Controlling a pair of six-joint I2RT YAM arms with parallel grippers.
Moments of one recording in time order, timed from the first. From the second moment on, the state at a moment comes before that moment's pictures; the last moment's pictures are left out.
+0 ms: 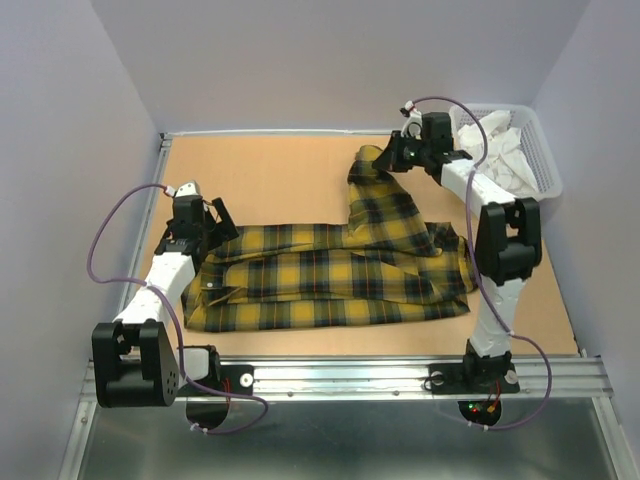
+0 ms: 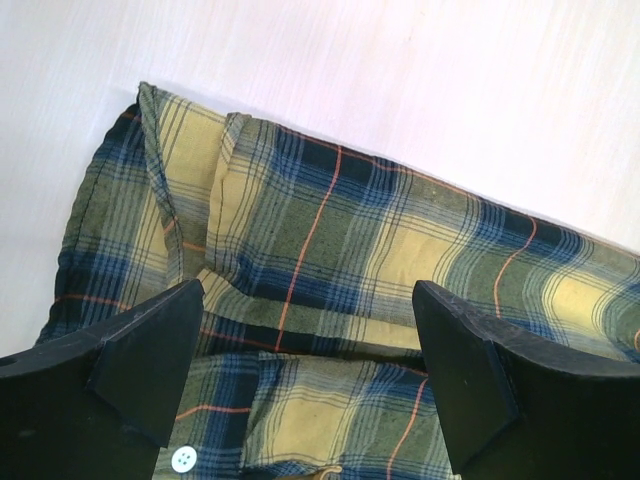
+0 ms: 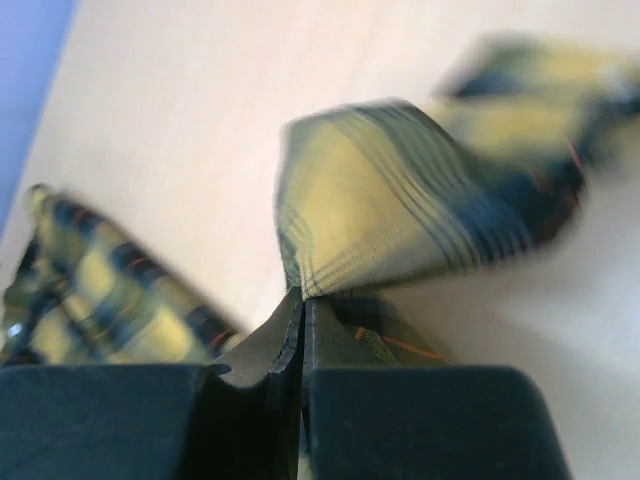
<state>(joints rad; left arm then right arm) -0.01 1.20 0.73 -0.24 -0.08 -0.39 0.17 2.13 1.72 -0.15 -0.58 0.28</state>
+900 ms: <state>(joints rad) -0.01 1.20 0.73 -0.22 -0.08 -0.39 0.42 0.88 0.67 -0.24 -0.86 0.50</state>
